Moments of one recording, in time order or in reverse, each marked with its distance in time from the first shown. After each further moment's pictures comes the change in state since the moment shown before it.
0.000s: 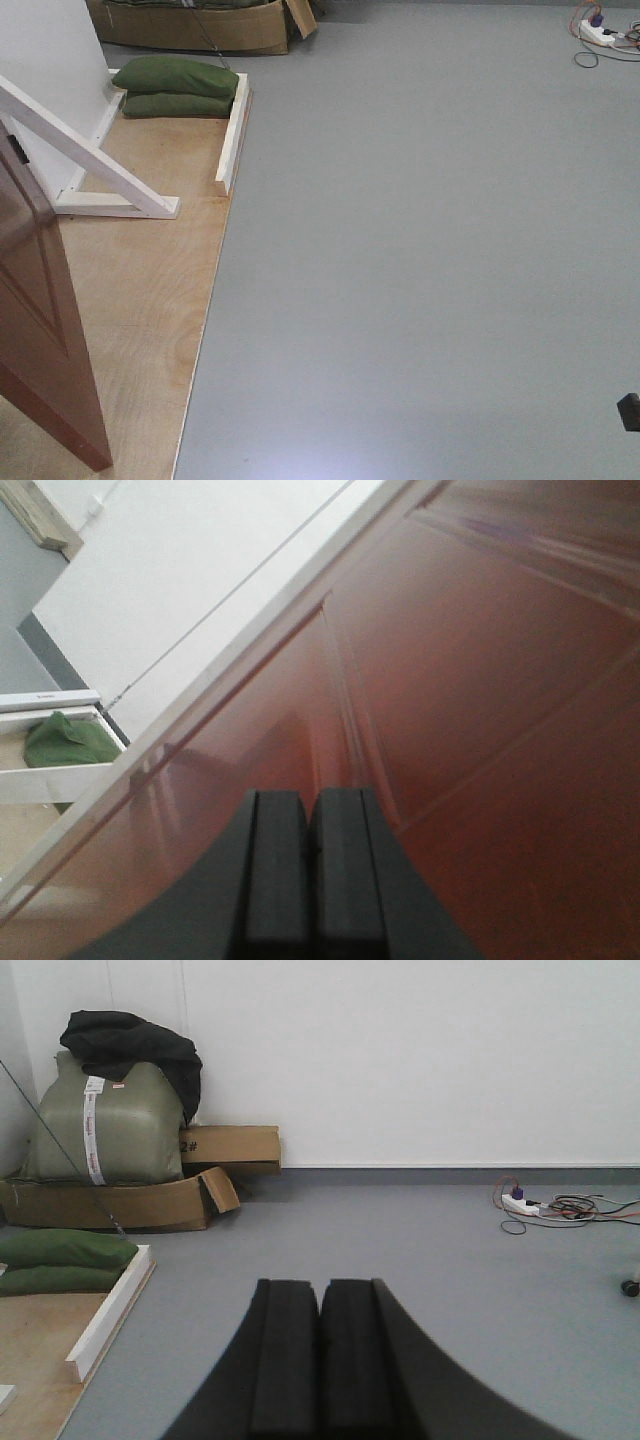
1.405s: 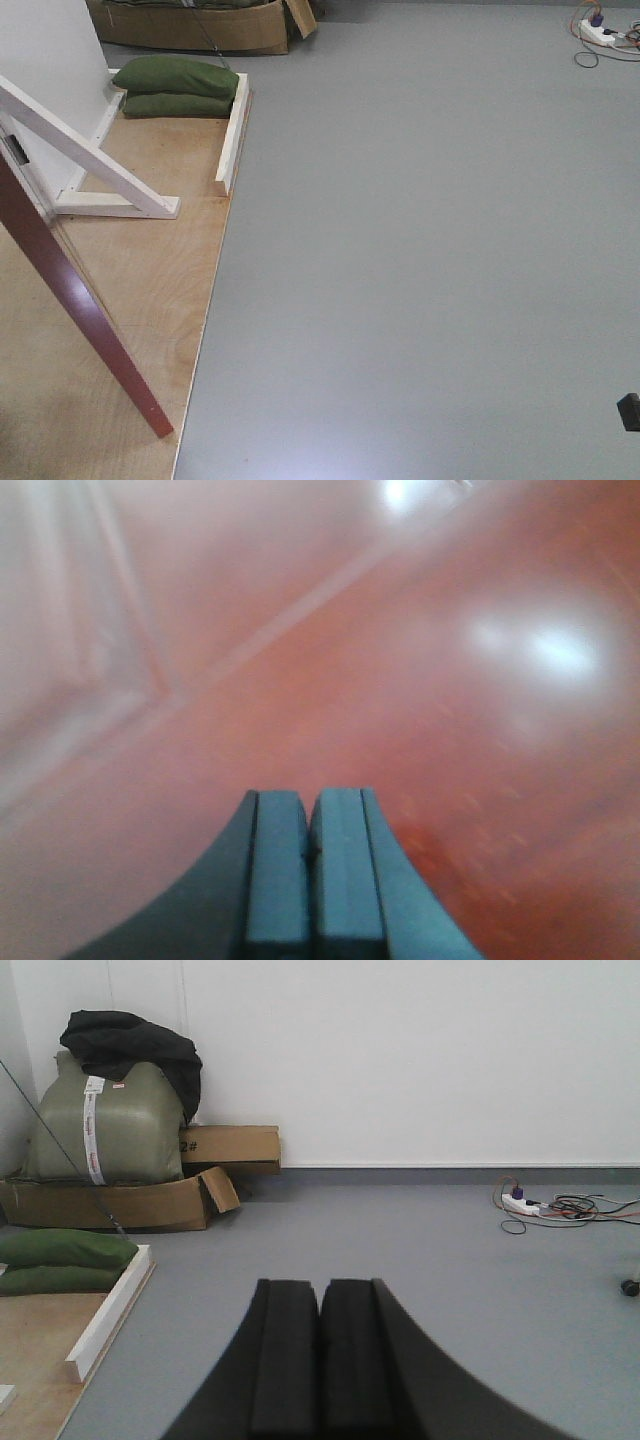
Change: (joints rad) left arm -0.350 0.004 -0.002 -0.203 0.085 -0.008; right arm 0.000 0.000 0.000 0.000 0.000 0.000
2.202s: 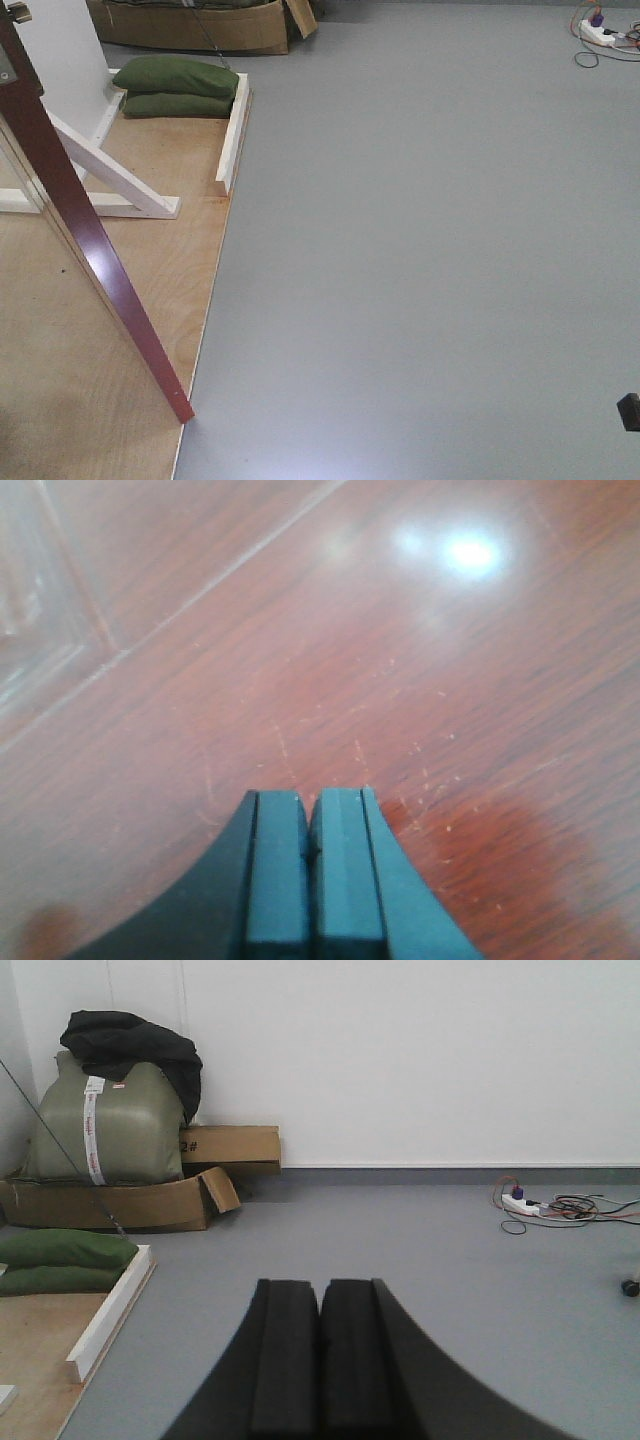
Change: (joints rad) left arm -0.104 0.000 0.000 -0.004 -0.023 0.004; right arm 0.000 0.000 0.000 0.000 0.000 0.000
